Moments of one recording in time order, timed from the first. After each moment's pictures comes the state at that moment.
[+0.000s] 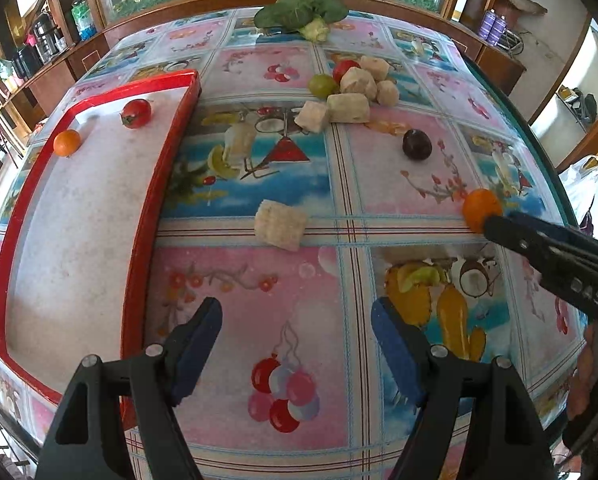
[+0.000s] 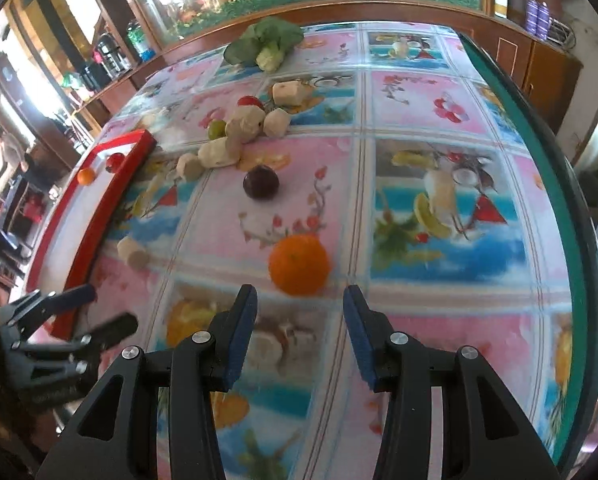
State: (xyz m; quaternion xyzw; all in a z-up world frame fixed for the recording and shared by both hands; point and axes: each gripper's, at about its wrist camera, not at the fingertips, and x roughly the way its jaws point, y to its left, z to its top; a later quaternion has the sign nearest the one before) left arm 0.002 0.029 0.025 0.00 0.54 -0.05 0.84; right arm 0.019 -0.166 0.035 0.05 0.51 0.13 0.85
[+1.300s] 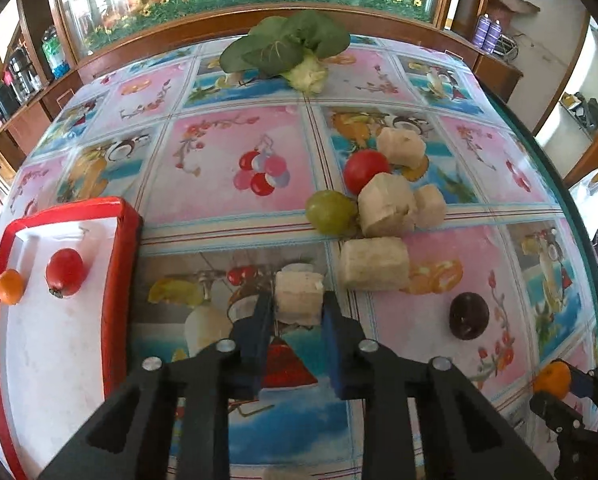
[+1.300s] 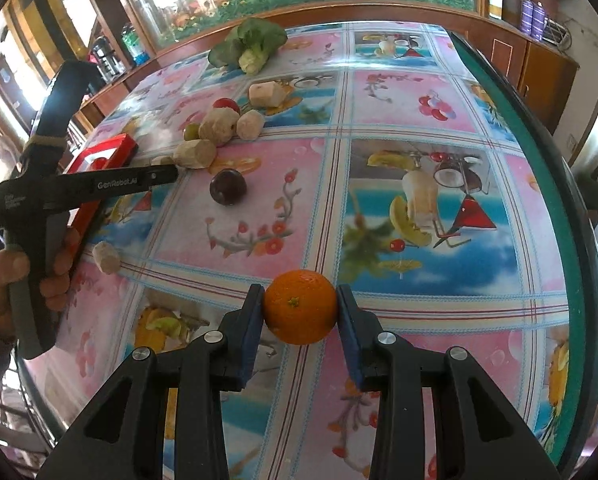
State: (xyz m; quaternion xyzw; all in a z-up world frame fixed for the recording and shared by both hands) left arm 0.136 0.016 0.018 0.02 0.51 -0.08 0.86; right arm 0.022 -0.188 0.026 0.05 0.50 0.12 0.86
